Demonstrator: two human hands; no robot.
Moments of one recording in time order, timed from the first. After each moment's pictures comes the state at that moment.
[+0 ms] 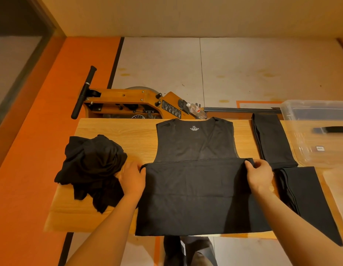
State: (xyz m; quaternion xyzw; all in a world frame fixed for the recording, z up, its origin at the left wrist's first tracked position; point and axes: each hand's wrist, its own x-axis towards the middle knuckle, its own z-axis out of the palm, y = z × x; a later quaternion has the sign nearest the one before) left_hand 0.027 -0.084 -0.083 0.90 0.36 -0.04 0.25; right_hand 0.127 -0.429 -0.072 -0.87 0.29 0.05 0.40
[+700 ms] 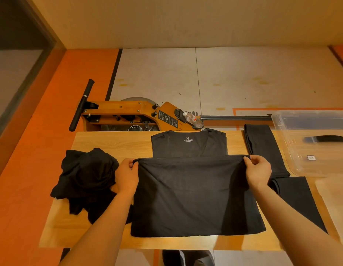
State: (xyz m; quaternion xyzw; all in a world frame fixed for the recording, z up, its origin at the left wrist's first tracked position) left_hand 0.071 -0.079 -0.051 0.83 0.41 0.03 0.38; right_hand 0.169 -0.440 -0.060 -0.86 0.26 0.00 0.45
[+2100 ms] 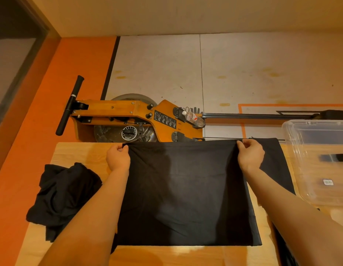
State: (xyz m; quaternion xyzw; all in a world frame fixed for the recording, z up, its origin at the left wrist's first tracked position) left_hand 0.202 -0.065 -0.076 0.71 0.53 0.10 0.45; right_hand 0.301 -0.417 -0.081 -0.89 0.23 0.03 0.40
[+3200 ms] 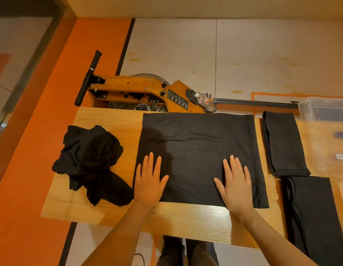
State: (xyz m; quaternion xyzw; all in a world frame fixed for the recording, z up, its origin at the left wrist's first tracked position) left_hand 0.011 -0.142 -0.119 0.98 0.15 -0.13 0.02; right_hand 0.089 -0.416 -0.127 -0.98 -0.16 0.08 0.08
